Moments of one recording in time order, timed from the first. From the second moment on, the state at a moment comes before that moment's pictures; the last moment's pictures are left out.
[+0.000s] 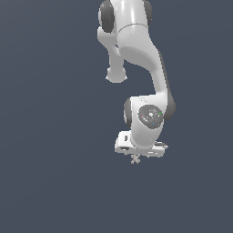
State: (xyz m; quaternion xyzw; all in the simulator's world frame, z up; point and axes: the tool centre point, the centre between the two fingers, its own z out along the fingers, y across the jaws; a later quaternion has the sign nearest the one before) arm 0.101 0.092 0.074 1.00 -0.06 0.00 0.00
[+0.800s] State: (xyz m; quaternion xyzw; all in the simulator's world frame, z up) arm 0.103 0.094 0.035 1.00 -0.06 0.00 0.00
